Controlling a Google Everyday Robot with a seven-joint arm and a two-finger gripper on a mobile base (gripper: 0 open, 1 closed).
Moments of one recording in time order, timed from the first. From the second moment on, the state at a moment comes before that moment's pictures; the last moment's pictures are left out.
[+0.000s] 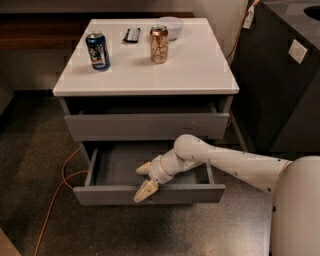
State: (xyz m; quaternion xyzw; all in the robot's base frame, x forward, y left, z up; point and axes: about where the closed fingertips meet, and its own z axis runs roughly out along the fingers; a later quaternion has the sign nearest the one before) arm 0.561 0.057 0.498 -0.62 0.67 0.31 0.25
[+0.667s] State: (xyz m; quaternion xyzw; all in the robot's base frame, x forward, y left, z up) arm 0.578 0.054 0.502 -0.62 0.68 0.32 0.24
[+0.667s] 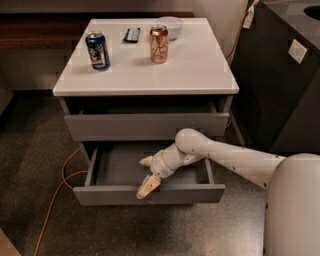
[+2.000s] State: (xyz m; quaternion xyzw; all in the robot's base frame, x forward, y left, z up) arm 0.630 0.033 0.460 -0.60 0.72 0.26 0.22
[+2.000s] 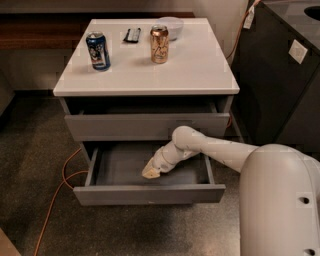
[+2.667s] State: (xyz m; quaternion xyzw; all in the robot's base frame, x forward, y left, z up) arm 0.622 0.039 0.438 -0.61 0.73 0.26 0.19
